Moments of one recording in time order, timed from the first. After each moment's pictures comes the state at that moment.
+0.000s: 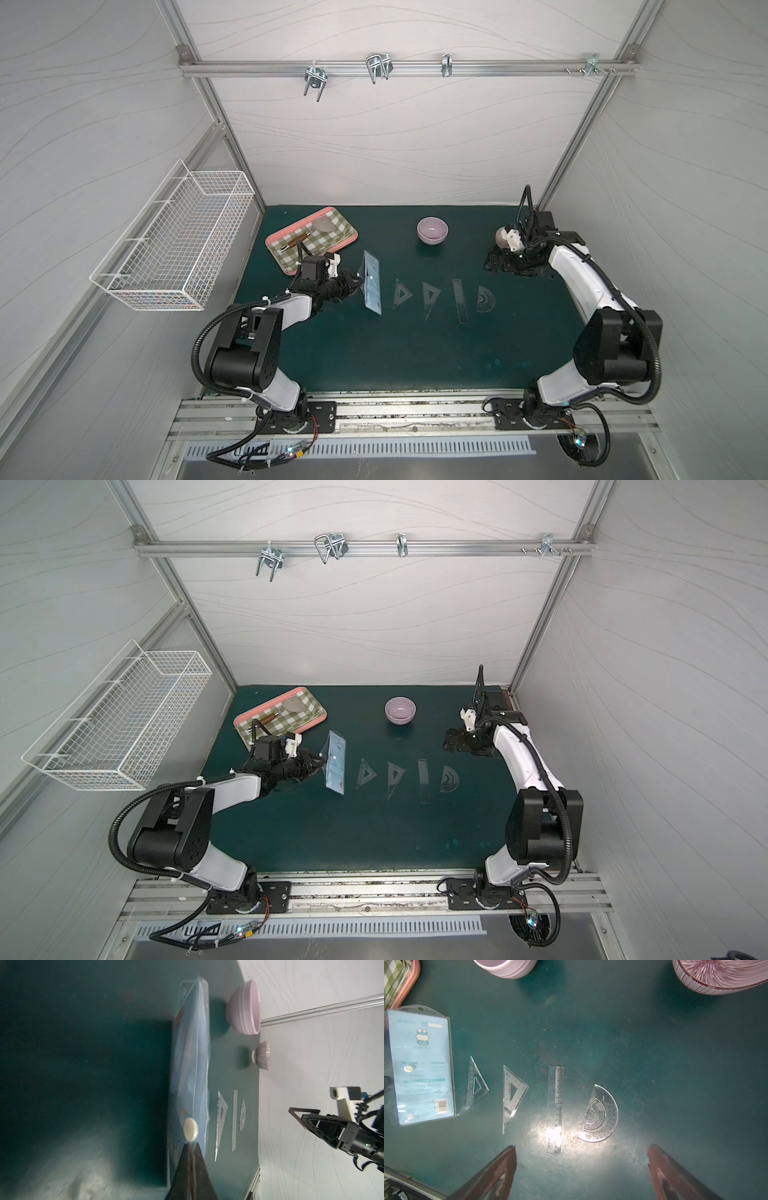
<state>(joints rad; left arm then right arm) -0.10 1.55 0.65 0.14 0.62 -0.75 0.05 1.55 1.32 -0.94 -0.30 -0.01</state>
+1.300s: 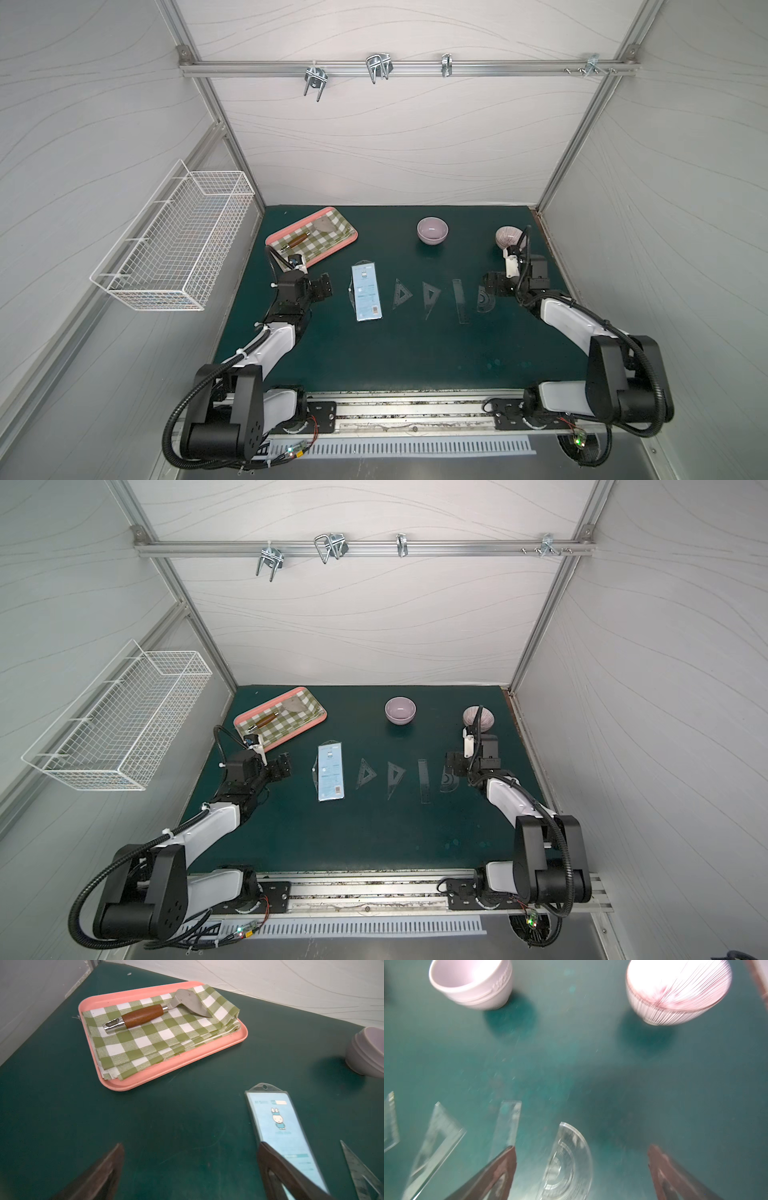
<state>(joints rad) 0.01 1.23 0.42 0.29 -0.04 -0.19 0.08 1.34 0.62 0.00 -0.11 0.02</state>
